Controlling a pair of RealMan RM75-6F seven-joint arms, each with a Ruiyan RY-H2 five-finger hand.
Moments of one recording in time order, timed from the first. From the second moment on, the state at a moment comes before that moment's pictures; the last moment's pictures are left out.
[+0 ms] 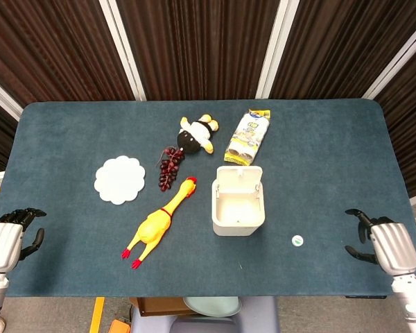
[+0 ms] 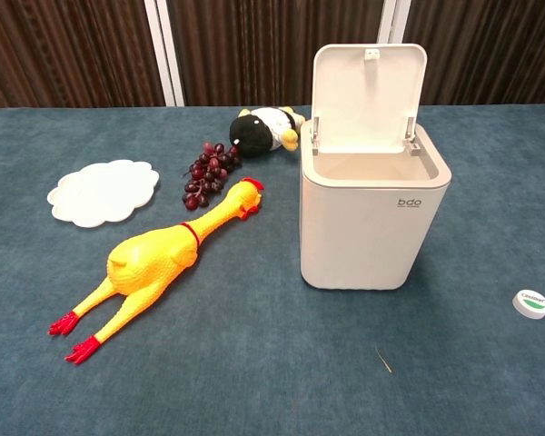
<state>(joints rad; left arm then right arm) -0.16 -1.23 -0.07 -1.41 1.55 1.53 0.00 0.16 -1.09 -0.03 -1.61 -1.55 1.48 0.06</state>
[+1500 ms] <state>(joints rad) -0.15 -1.23 -0.08 -1.40 1.53 1.53 -0.03 0.35 -1.27 -0.03 -1.48 -1.46 1.03 0.00</state>
